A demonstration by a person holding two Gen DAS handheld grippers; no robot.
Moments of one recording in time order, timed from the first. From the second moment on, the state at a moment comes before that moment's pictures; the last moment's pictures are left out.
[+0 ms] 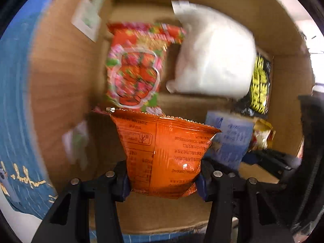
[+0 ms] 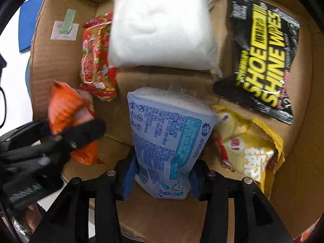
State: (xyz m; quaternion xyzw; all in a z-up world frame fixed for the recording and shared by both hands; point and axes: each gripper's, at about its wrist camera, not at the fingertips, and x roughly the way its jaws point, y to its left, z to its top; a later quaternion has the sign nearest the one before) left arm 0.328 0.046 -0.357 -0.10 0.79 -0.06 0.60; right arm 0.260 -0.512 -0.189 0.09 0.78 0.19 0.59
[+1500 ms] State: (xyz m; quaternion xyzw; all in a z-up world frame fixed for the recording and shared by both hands) left arm 0.272 0.045 -0.207 -0.01 0.64 -0.01 0.77; right arm 0.179 -0.597 -0.042 0.05 0.66 0.05 0.74
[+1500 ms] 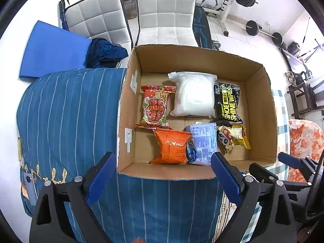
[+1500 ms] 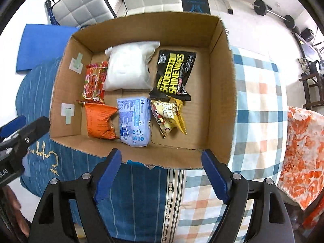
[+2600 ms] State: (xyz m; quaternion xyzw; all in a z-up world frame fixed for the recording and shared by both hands) left arm 0.117 0.037 -0.038 -0.01 0.52 -0.02 0.85; right arm -0.005 -0.625 0.139 0.10 0.52 0.02 0.85
